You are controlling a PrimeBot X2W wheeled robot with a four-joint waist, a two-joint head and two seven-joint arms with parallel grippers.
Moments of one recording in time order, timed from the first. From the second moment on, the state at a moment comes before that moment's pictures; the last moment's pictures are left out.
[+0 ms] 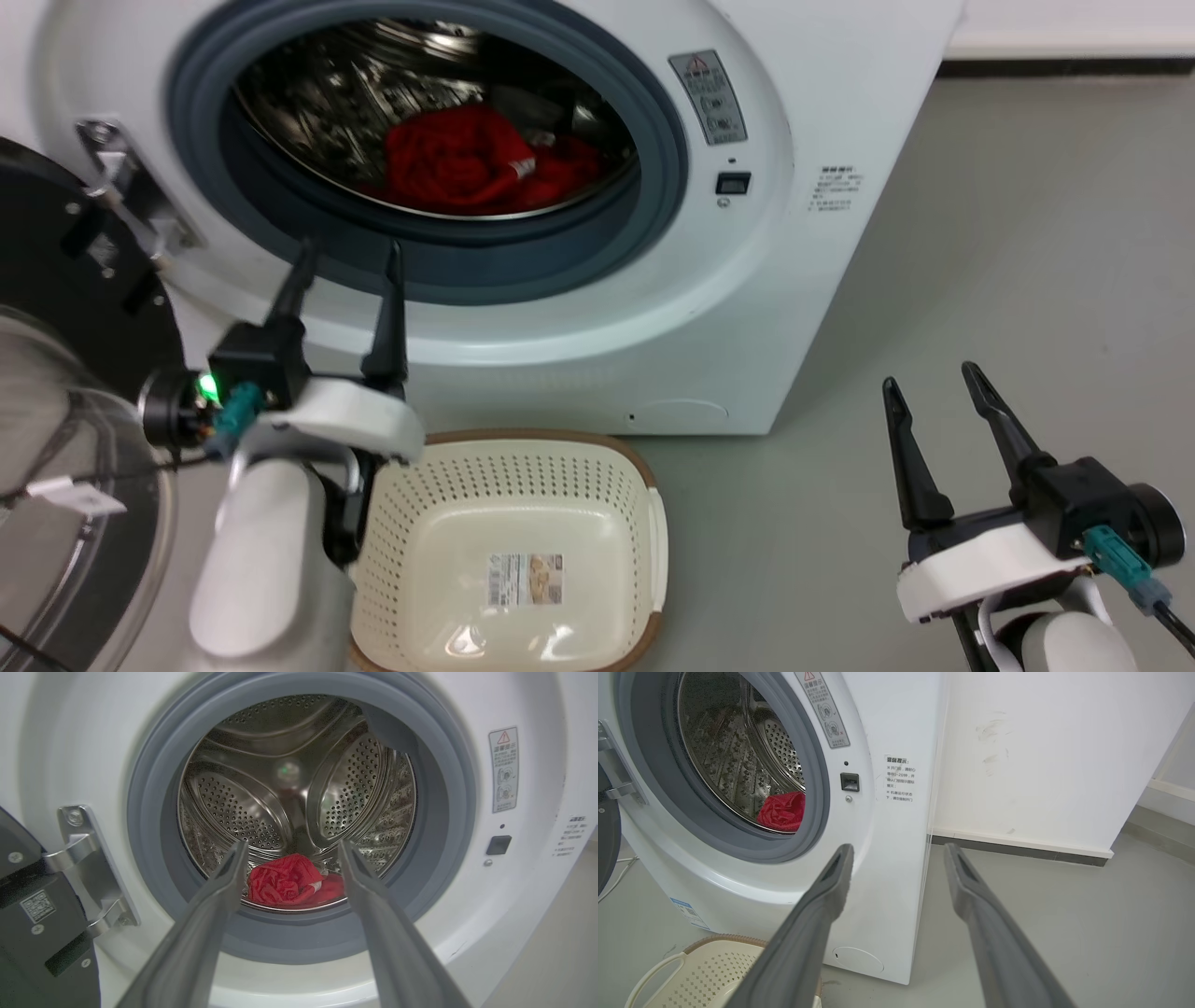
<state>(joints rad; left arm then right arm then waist) -0.40 0.08 -0.01 0.34 -0.07 -0.09 -0.26 -0.06 -0.05 0.03 0.04 0.00 0.13 -0.17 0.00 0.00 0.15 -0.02</state>
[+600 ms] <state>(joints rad) -0.84 0.28 -0.02 0.70 0.01 -0.09 -0.22 -0.18 -0.05 0.15 0.10 0.10 0.13 -0.24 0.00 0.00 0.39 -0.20</state>
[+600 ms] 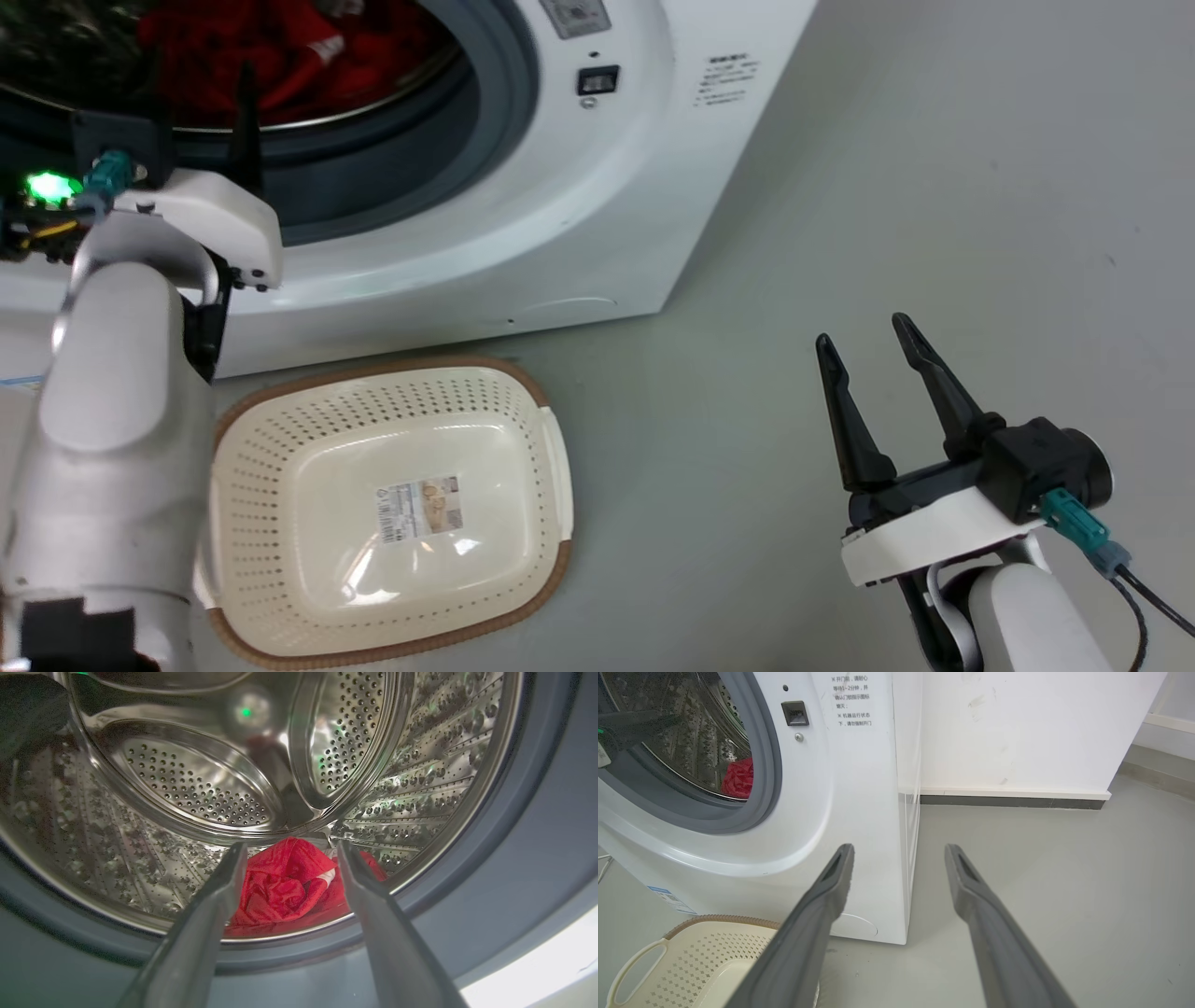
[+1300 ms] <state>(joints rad) -1.29 0.52 -0.16 1.05 0.10 -0.13 0.12 -0.29 -0.05 0.26 0.14 0.21 0.13 -0.26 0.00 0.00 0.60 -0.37</state>
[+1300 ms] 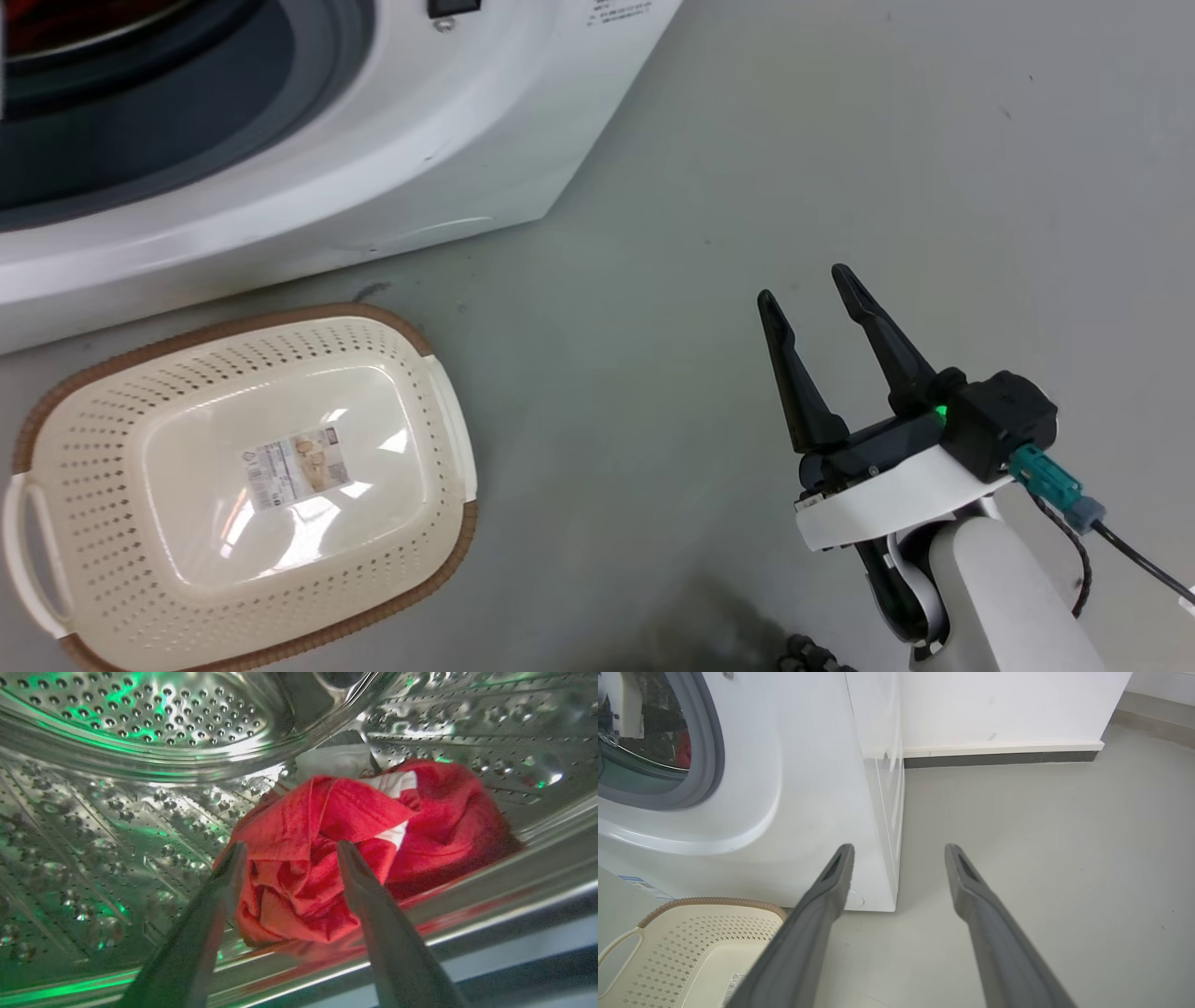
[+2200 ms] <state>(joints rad) -1.44 0.59 -0.23 1.16 0.00 -0.11 0.49 -0.30 -0.05 0.32 0.12 0.26 0.13 -0.26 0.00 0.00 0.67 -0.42</state>
